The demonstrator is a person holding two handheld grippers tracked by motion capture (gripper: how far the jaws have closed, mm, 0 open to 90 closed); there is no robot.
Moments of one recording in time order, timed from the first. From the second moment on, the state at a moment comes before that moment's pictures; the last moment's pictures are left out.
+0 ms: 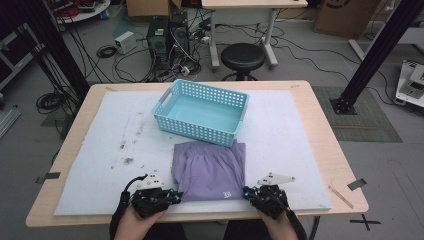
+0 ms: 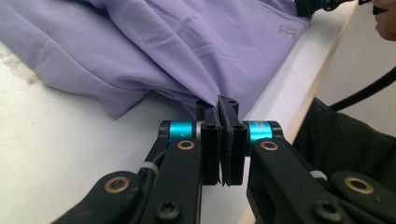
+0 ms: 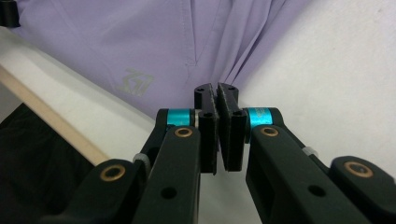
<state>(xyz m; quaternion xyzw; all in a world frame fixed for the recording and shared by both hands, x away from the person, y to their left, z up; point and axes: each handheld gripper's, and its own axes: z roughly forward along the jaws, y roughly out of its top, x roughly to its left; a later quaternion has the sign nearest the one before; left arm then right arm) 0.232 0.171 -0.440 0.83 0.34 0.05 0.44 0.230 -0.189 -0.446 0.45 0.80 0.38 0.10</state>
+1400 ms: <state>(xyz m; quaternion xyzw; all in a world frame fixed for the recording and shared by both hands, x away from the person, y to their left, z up) 0.298 0.221 -0.403 0.77 0.34 0.13 0.52 0.284 -0.188 -0.404 0.42 0.76 0.46 0.20</state>
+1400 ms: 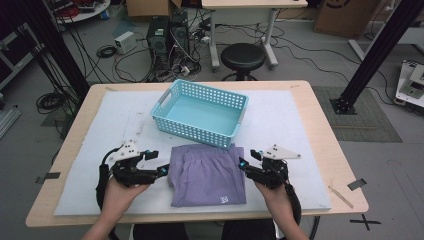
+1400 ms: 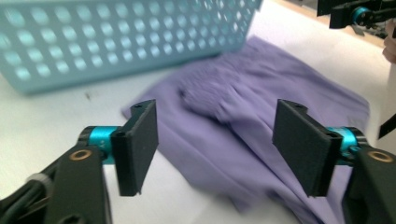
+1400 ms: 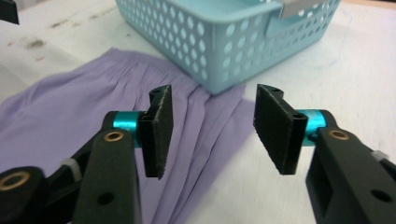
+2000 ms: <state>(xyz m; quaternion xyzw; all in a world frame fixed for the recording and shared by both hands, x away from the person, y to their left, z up) 0.354 0.236 -0.403 0.75 0.38 0.19 0.50 0.351 -0.168 -0.408 0.40 0.78 0.43 0.19</state>
